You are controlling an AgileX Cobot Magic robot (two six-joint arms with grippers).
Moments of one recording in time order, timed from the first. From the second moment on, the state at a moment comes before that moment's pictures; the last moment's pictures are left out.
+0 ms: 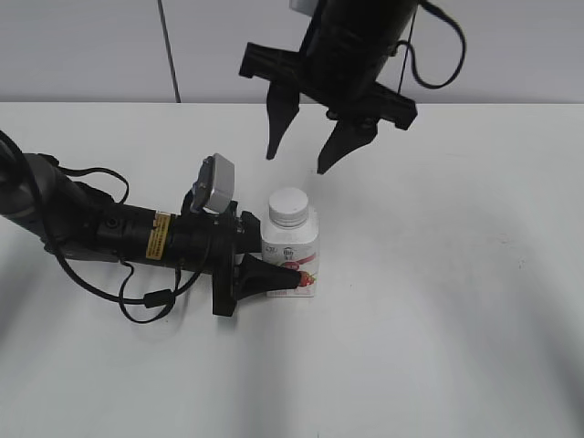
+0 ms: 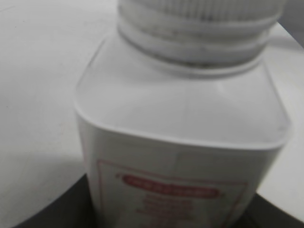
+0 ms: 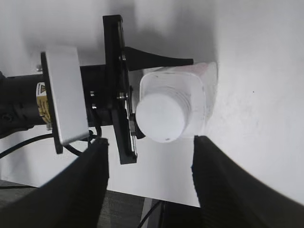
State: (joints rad) left arm -0.29 2.33 -1.10 1.48 -1.12 -0.57; right arm 0.58 1.97 -1.77 0.32 1.21 0.49
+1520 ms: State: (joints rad) left arm -0.29 2.33 -1.10 1.46 -1.12 -0.57; right arm 0.62 2.15 -1.86 0.25 1.22 0.55
